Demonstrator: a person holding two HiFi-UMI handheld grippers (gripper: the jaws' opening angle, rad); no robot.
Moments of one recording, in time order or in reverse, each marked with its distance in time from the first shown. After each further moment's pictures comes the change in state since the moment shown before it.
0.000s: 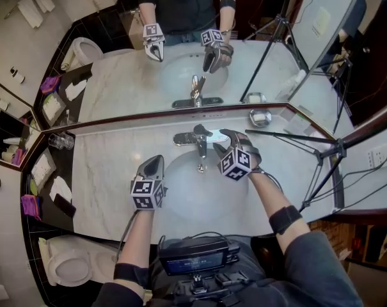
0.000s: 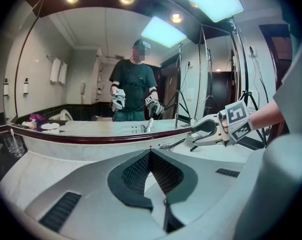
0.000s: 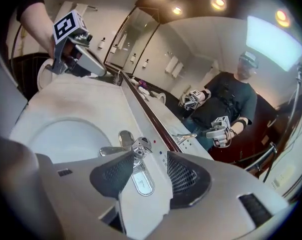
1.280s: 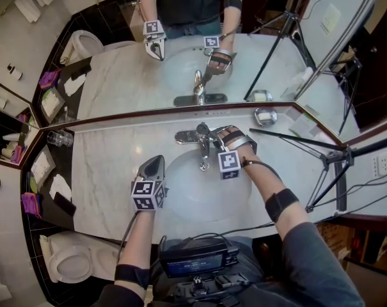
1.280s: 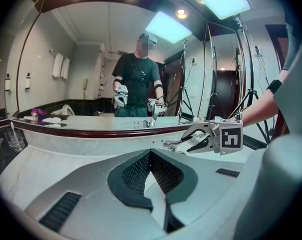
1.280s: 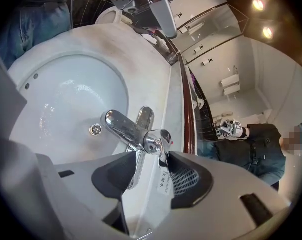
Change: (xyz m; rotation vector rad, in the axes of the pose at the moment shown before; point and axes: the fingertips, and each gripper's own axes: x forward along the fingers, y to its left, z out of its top) left arm 0.013 0.012 -0.015 -0.034 0.039 0.015; right arm 0.061 0.036 -0.017 -0.689 0.144 0.128
